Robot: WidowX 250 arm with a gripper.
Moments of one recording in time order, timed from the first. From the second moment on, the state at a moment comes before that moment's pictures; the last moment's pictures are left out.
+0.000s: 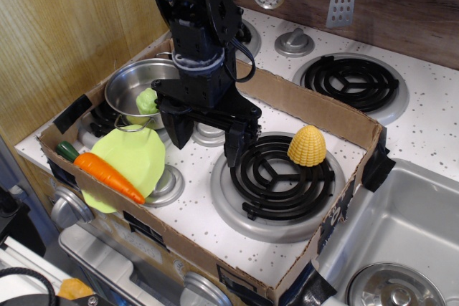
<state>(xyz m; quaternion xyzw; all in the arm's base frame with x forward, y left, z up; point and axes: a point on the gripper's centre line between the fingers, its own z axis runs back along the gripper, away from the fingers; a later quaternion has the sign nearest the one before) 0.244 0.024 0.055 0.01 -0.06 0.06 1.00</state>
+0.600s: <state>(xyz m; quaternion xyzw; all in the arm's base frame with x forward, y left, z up) 0.244 0.032 0.055 0.00 -0.05 0.10 0.99</state>
